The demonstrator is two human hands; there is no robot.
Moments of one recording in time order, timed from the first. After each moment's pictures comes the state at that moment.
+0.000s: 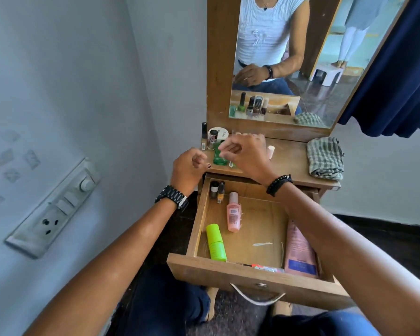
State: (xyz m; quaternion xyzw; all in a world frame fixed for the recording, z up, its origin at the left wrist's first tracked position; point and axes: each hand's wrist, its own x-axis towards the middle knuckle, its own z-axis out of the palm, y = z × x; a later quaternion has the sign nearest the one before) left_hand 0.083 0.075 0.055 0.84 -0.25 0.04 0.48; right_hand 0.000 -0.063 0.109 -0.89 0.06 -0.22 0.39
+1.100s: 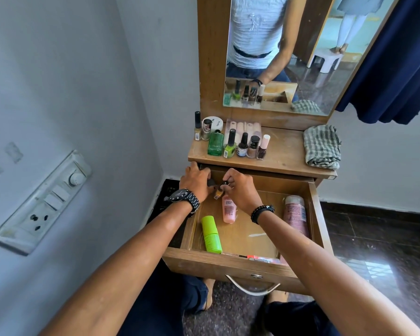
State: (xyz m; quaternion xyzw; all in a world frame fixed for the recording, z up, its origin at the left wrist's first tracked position) left_hand 0.070 0.052 -0.003 0.94 -0.31 -0.03 0.14; right_hand -0.019 -0.061 -0.008 -0.90 0.21 -0.11 0.37
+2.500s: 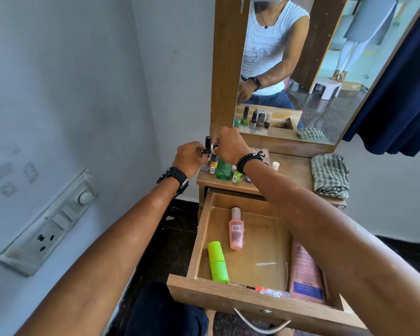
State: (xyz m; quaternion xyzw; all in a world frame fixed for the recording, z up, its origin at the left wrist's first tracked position) left_hand 0.151 0.052 0.075 0.87 -0.26 0.01 0.42; right_hand 0.099 -0.065 0.123 -0.98 0.11 -0.13 0.13
